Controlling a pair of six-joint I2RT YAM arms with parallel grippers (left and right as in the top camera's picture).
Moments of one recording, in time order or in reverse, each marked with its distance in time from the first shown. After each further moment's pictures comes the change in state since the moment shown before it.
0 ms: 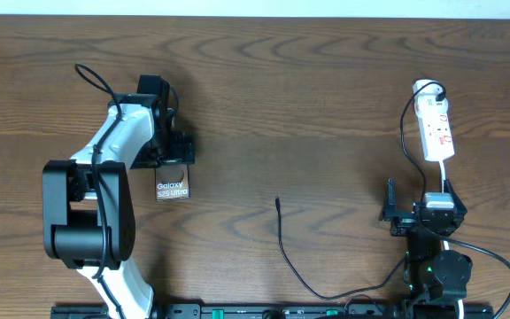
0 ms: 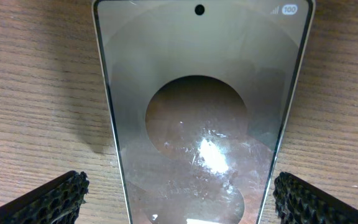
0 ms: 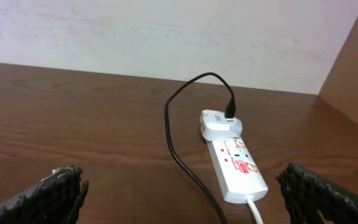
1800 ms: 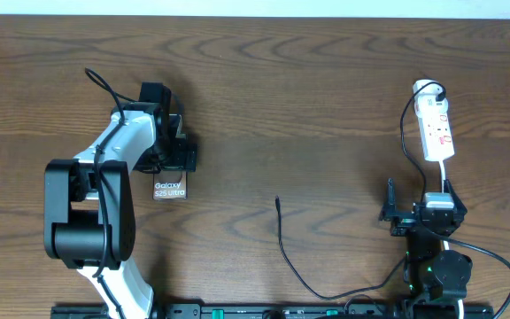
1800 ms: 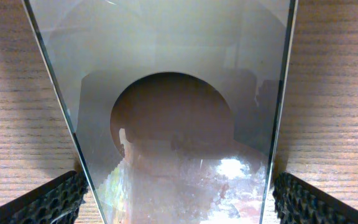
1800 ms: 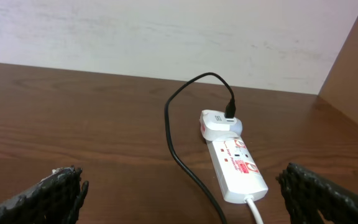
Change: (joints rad) left arm -0.001 0.000 -0.067 0.079 0.034 0.135; right arm 0.000 0.000 0.000 0.000 0.000 0.000
